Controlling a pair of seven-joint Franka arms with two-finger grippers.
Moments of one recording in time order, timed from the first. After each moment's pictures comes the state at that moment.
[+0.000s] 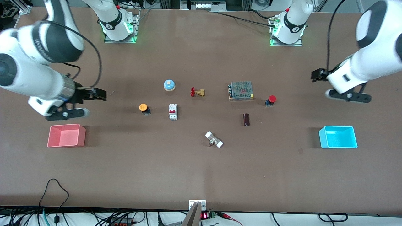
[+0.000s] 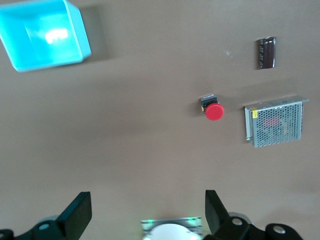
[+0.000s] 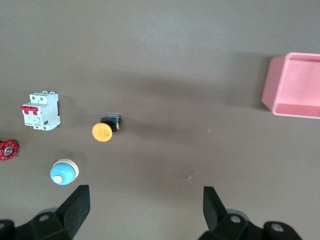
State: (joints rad) left arm -0.05 0.10 -0.09 -1.73 0.04 1.53 -0.06; right arm 0.12 0.28 0.08 -1.59 0.03 1.70 0.04
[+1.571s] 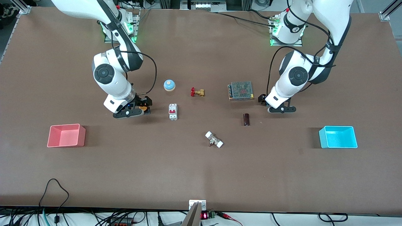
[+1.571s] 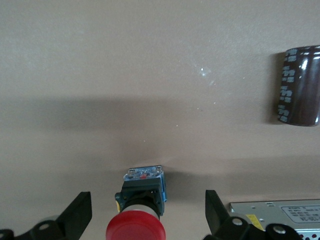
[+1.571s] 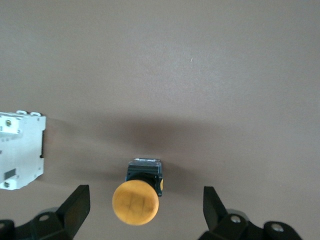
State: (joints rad) left arm -0.14 0.31 -0.17 -2.30 0.04 2.51 -0.39; right arm 0.25 0.35 0.13 -2.13 -0.04 2.52 0.23
